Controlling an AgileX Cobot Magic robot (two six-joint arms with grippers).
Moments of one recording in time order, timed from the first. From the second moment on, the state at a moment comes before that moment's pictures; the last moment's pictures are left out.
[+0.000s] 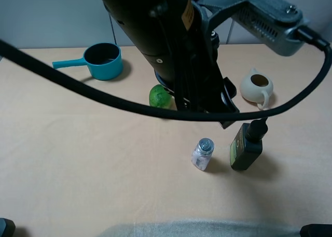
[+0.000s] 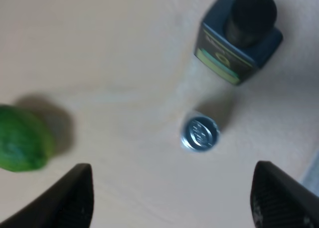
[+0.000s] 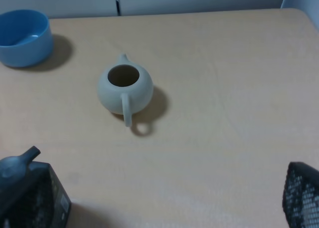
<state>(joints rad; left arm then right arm) -1.11 1.64 -1.34 0.13 0.72 -0.11 0.04 -0.01 -0.50 -0.05 1.03 0.06</state>
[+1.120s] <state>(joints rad) -1.11 1.30 -1.34 0.36 0.99 -0.11 0.04 -0.01 -0.50 -0.05 1.03 0.06</state>
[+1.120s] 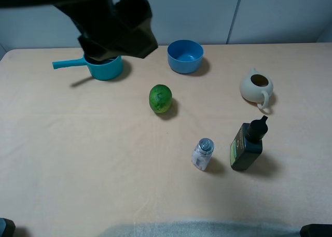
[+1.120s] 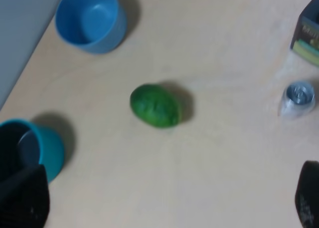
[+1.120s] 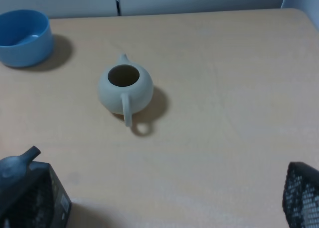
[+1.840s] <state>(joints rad) -1.11 0.85 -1.16 0.33 1.16 -0.09 0.04 -0.01 -0.50 -0.05 1.03 0.06</state>
